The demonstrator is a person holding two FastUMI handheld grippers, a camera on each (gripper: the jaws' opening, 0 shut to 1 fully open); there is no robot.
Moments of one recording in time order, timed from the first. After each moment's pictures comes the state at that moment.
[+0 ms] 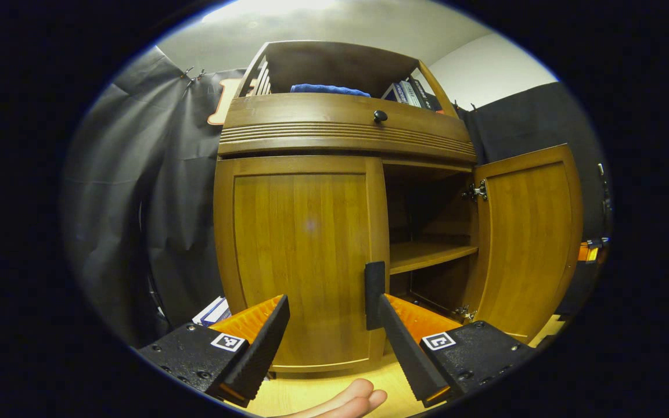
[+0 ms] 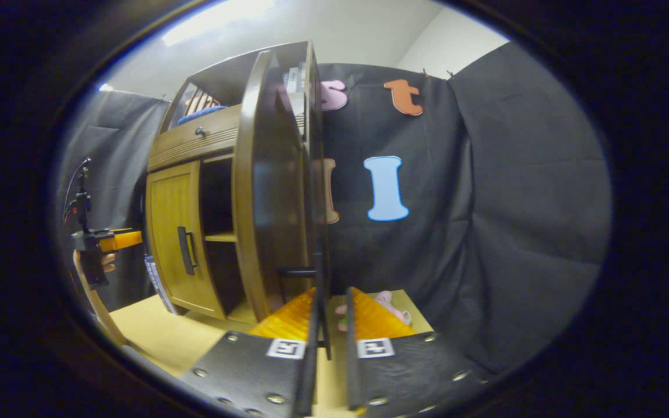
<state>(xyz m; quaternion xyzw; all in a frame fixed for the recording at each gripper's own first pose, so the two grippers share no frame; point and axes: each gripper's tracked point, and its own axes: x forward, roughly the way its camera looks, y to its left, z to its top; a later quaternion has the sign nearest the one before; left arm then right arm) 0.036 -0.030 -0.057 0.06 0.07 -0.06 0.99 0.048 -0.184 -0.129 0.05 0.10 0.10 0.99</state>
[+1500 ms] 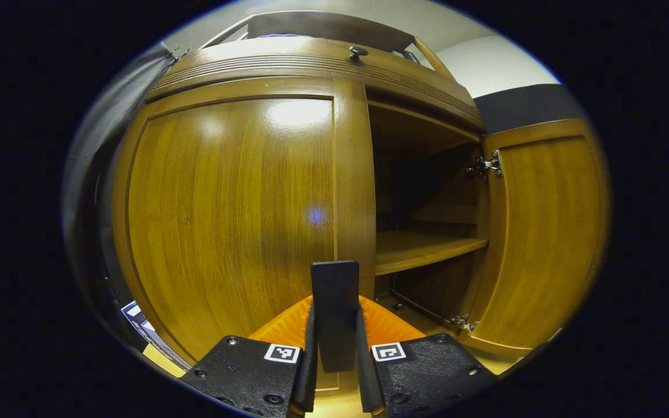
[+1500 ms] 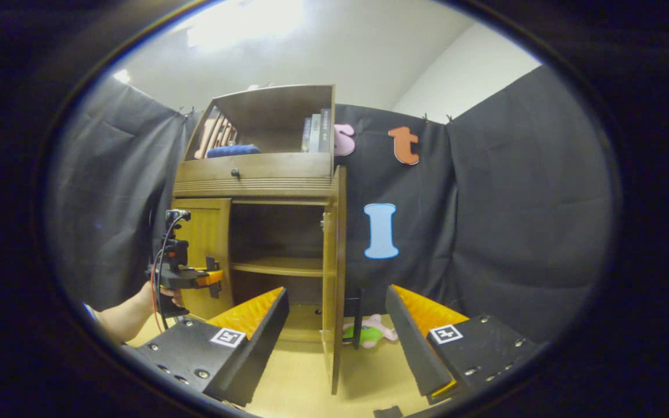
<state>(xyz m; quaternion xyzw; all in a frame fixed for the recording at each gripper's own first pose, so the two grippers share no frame) 0.143 -0.091 -0.126 0.03 0.11 -0.11 0.99 -0.070 -0.146 -0.020 0.03 0.02 0.09 1.00</state>
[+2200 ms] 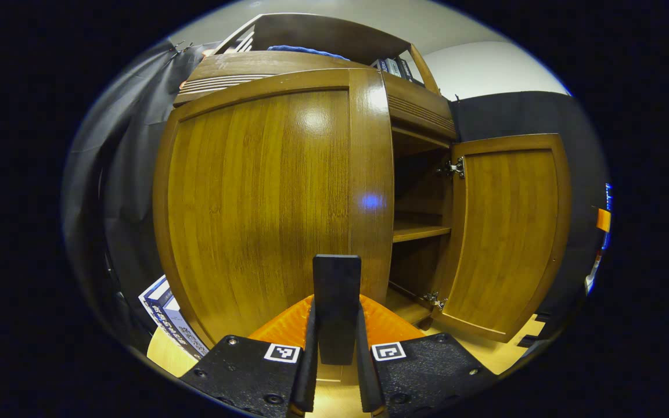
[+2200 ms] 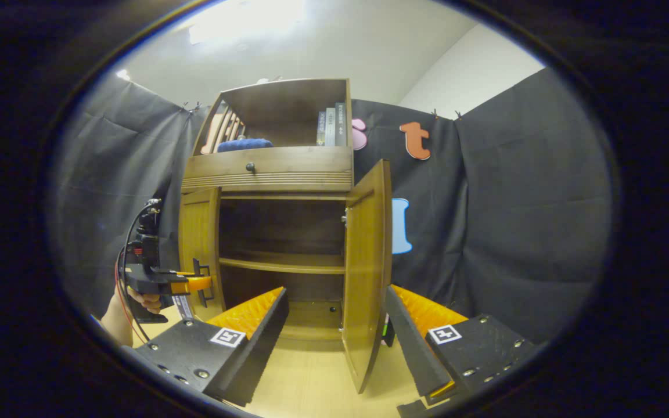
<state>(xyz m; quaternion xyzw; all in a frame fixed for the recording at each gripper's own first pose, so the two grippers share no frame) 0.136 -0.089 -0.121 0.02 0.14 -0.14 0.98 -0.068 -0.088 -0.024 0.03 0.03 0.10 0.99</state>
